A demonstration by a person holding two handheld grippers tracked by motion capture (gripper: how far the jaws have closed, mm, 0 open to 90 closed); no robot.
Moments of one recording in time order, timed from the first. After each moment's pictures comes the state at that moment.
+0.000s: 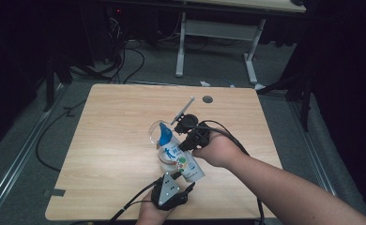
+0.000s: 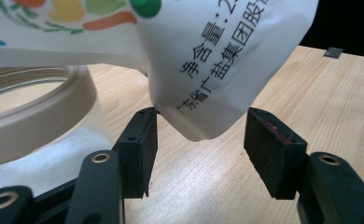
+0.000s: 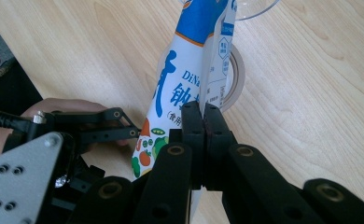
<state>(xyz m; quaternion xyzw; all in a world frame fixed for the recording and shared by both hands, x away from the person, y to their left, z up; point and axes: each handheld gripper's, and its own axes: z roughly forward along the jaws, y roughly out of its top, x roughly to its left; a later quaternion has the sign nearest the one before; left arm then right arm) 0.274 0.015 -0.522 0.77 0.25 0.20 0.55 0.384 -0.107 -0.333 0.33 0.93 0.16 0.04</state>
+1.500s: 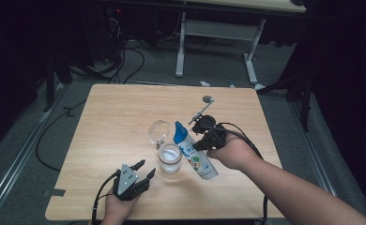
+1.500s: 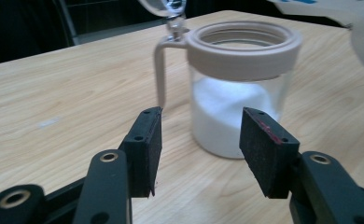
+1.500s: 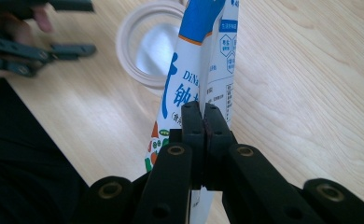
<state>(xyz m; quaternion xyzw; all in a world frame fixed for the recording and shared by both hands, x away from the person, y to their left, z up) 0.302 0.119 -0.522 0.74 0.33 0.26 0.52 0.383 -0.152 -0.342 0.37 0.91 0.16 0.05</state>
